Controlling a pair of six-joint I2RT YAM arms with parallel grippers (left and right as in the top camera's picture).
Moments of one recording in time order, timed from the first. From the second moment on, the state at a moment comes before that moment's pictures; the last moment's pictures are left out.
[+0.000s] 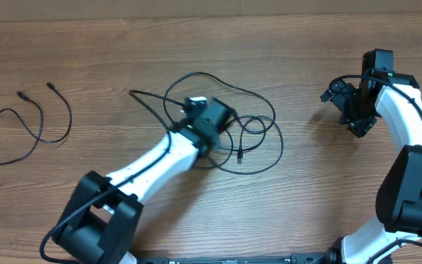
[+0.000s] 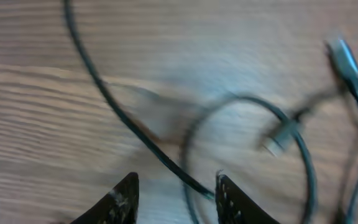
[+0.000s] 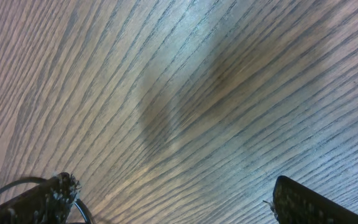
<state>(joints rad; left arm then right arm) -0.59 1.74 1.09 -0.54 -0.32 -0.72 -0.17 1.84 1.35 -0.86 -0.11 0.67</state>
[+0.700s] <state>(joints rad) -0.45 1.74 1.09 -0.51 -0.12 -0.91 -0.17 1.84 1.35 -0.86 -0.11 0.67</state>
